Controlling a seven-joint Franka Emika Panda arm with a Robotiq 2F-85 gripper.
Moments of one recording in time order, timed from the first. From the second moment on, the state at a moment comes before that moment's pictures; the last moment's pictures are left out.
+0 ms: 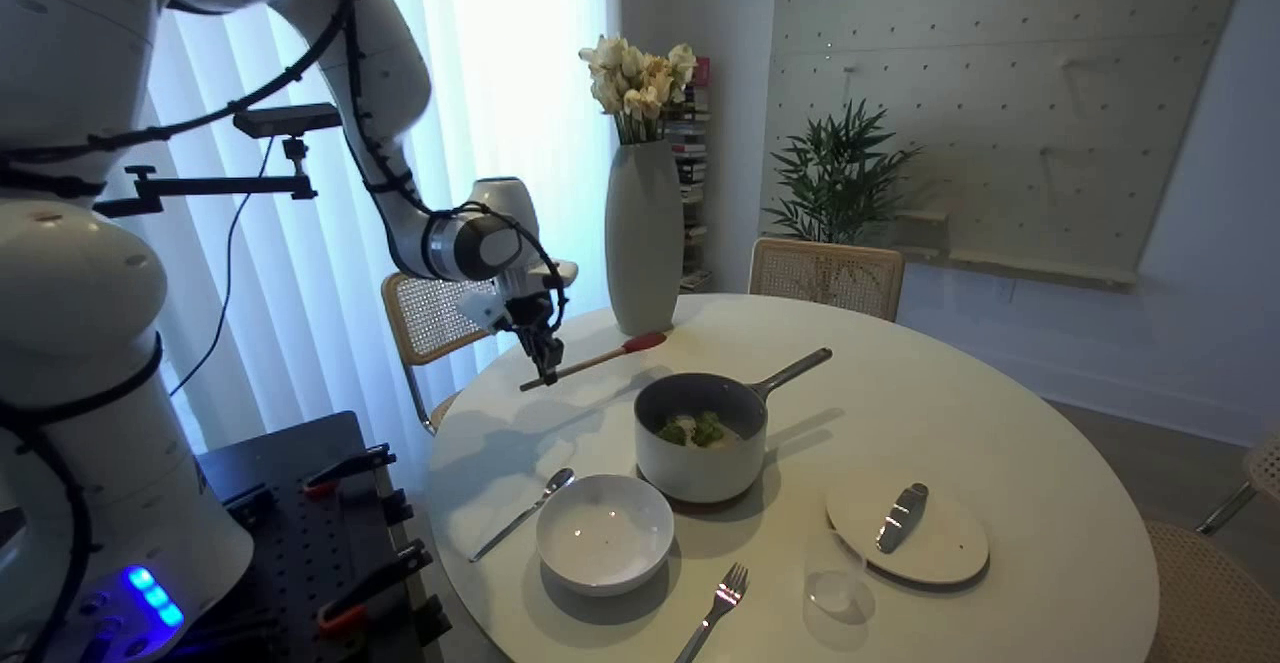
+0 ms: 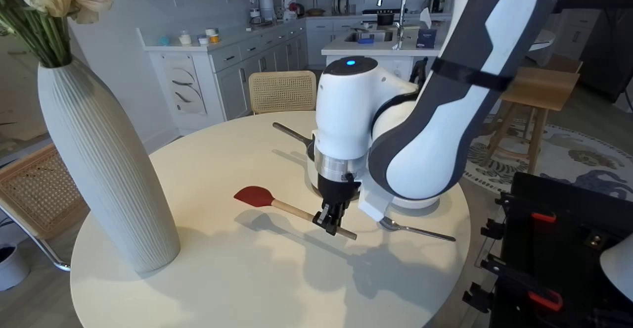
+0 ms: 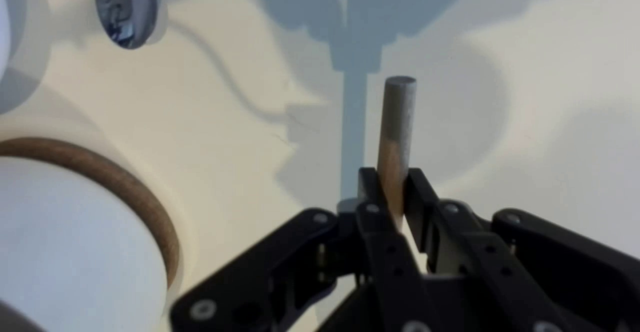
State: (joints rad) arm 0.57 0.45 -0.22 -2.39 -0.06 2.94 0.35
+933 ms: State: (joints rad) arm 0.29 -0.05 0.00 -2.44 -0.31 2.37 0.21
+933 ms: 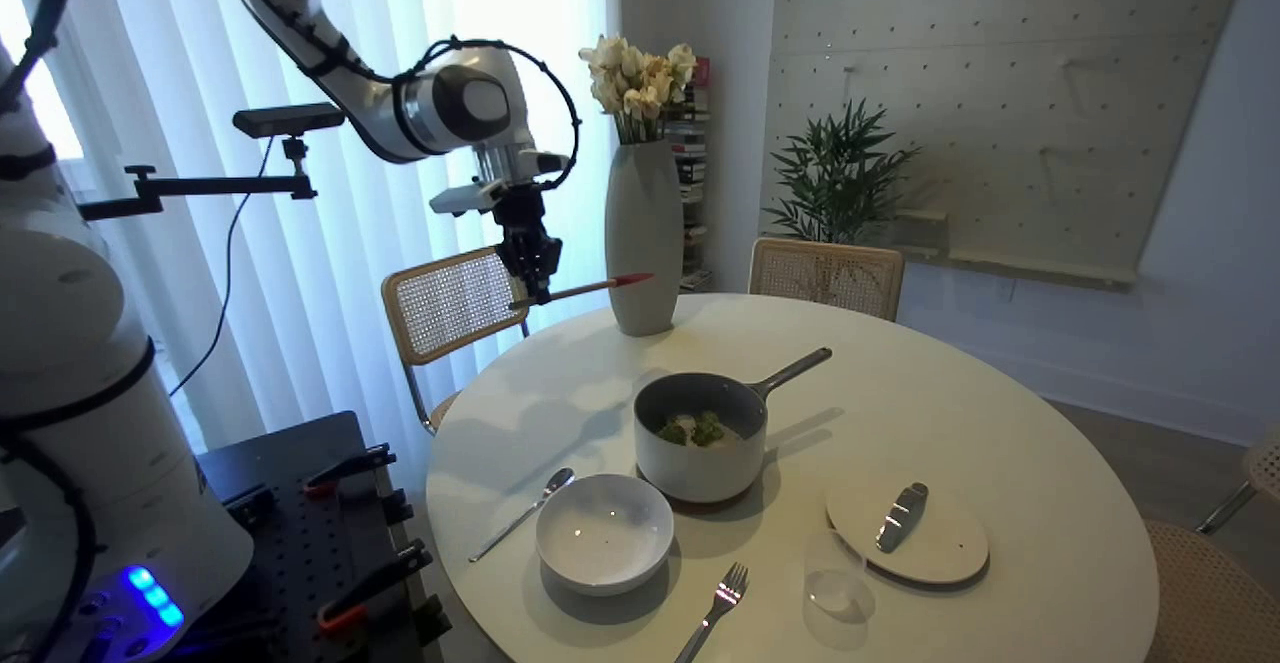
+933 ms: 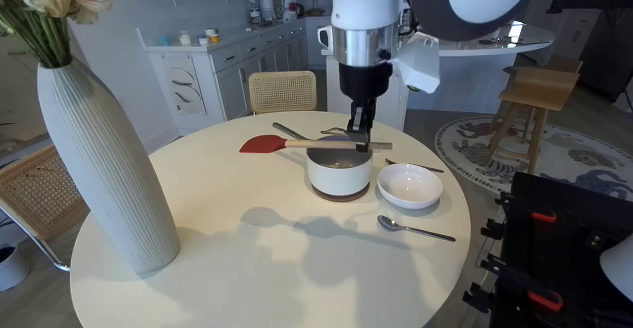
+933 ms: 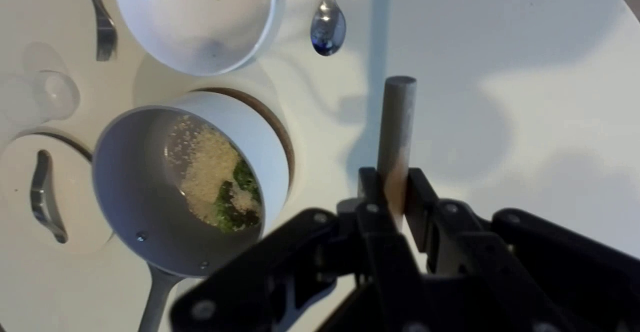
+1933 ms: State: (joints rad) arm 0.06 -0.30 0.02 -2.42 -0.32 1.94 -0.06
